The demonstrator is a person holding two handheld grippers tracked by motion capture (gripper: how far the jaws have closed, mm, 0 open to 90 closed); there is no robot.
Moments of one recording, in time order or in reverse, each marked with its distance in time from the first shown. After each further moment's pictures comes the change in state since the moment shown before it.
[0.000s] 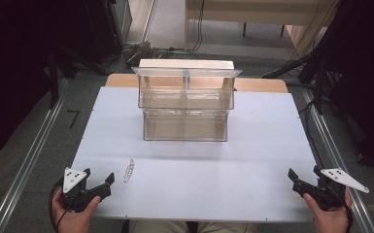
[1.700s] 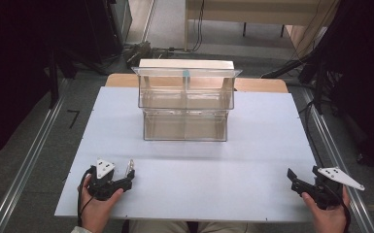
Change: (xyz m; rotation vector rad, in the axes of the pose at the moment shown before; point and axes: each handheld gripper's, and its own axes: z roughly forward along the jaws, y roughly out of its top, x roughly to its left) left arm -0.034 0.004 0.050 0.114 -0.046 0.122; right arm 0.000 -0.001 0.006 0.028 -0.021 -0.003
